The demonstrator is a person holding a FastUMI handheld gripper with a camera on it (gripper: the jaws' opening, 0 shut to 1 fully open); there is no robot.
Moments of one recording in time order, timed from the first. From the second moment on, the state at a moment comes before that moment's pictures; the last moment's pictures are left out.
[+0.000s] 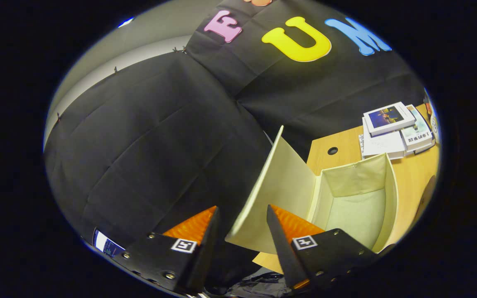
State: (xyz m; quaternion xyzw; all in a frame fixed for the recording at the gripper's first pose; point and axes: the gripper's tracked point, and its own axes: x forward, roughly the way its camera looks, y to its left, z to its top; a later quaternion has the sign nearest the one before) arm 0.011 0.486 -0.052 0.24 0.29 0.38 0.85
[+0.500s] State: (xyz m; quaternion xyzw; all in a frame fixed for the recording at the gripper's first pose) arm 0.035 0.366 -0.044 0.11 0.20 0.31 0.92
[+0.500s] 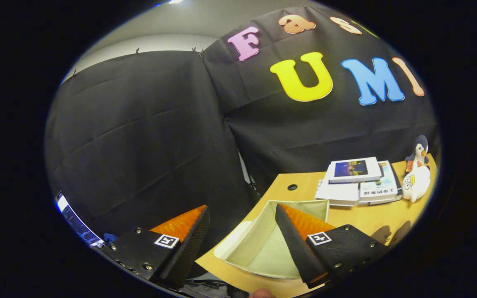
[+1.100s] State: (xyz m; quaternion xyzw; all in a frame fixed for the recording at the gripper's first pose) arm 0.071 0.174 -0.098 0.01 0.18 0.15 0.97
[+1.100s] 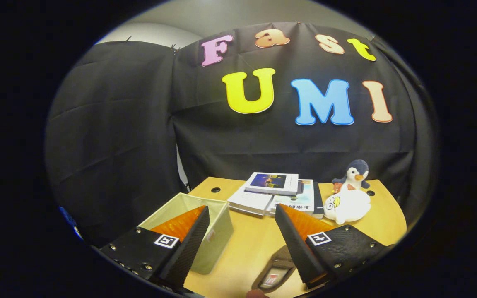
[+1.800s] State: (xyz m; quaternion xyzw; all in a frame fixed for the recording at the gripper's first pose) arm 0.073 0.069 -0.230 0.00 0.26 0.06 0.96
